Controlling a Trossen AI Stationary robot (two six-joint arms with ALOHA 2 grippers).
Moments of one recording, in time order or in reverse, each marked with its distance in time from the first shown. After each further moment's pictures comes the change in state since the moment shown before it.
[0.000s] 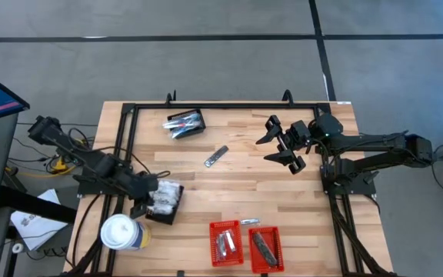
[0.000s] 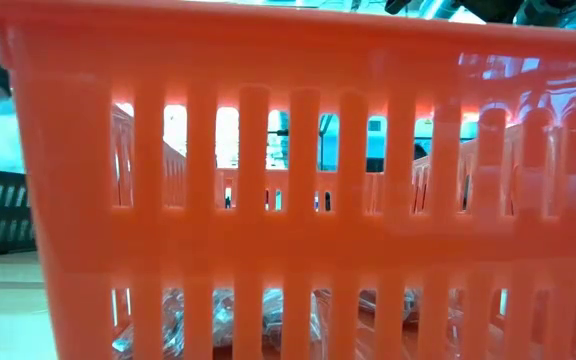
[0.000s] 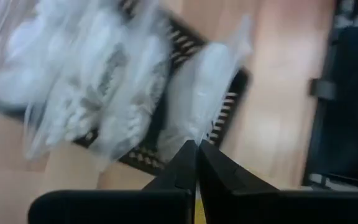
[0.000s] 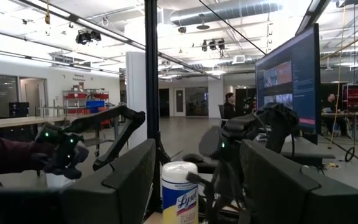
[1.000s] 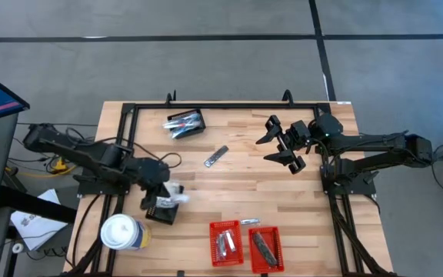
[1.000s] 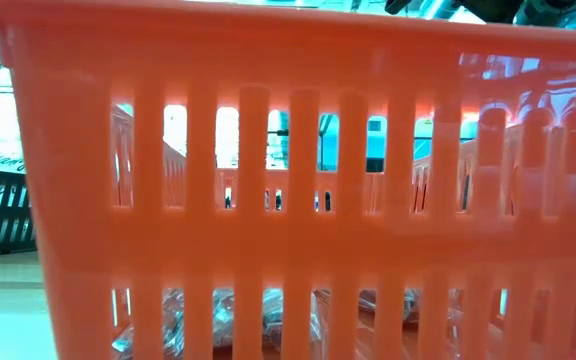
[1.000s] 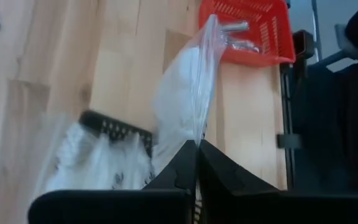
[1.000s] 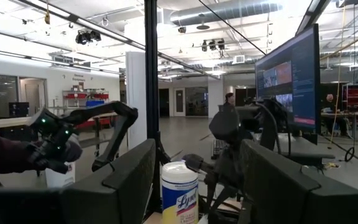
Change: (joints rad) left arm 0.234 0.099 0.168 0.089 0.072 0.320; right arm -0.001 0.000 0.000 0.000 0.000 0.000
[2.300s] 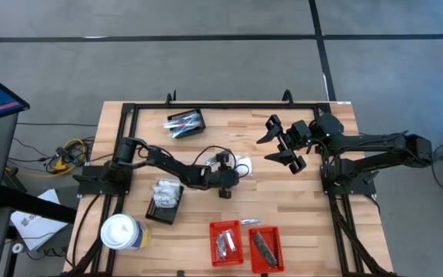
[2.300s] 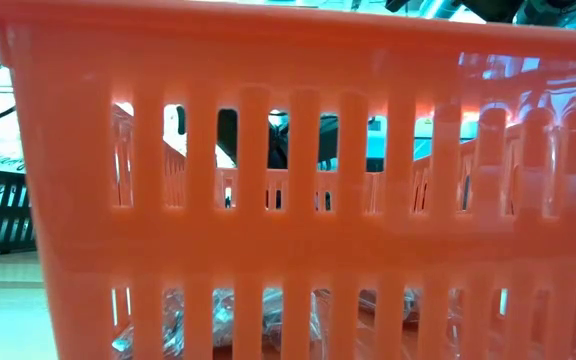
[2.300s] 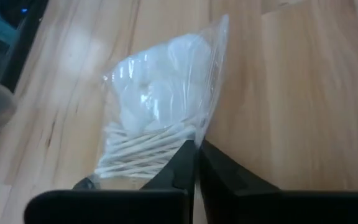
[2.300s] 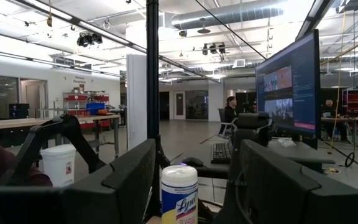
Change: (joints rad) left arm 0.174 1.146 0.338 0.889 -0.671 0.721; right arm 0.001 0.000 0.000 0.019 0.000 0.000
